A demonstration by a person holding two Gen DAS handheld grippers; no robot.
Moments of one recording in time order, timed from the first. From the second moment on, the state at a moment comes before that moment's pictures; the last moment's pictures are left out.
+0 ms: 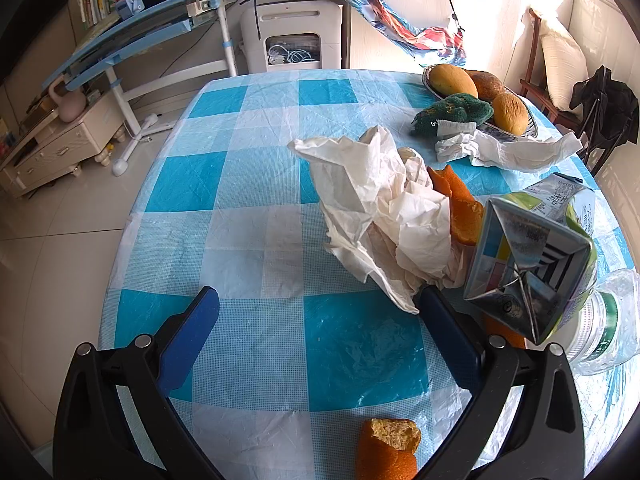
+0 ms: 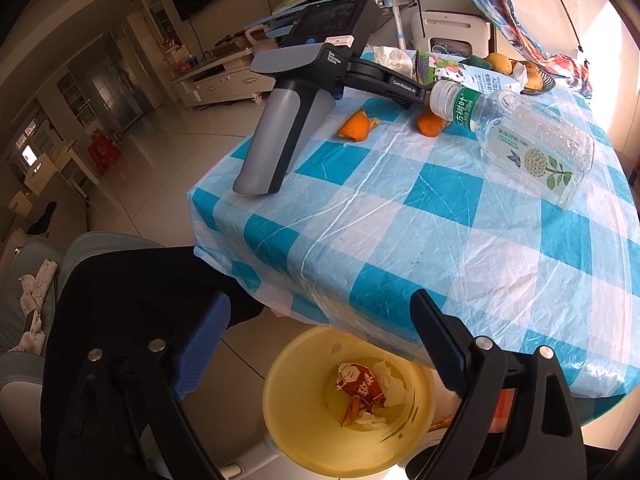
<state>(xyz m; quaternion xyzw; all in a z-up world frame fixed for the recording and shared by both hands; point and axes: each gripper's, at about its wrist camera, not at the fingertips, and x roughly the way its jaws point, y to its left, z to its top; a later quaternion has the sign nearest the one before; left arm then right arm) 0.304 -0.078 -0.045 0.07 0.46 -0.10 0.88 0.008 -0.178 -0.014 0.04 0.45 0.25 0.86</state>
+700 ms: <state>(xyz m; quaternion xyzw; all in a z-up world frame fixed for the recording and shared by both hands) 0.304 -0.078 -0.045 0.07 0.46 -0.10 0.88 0.004 -0.193 -0.001 0.06 0.42 0.24 0.87</state>
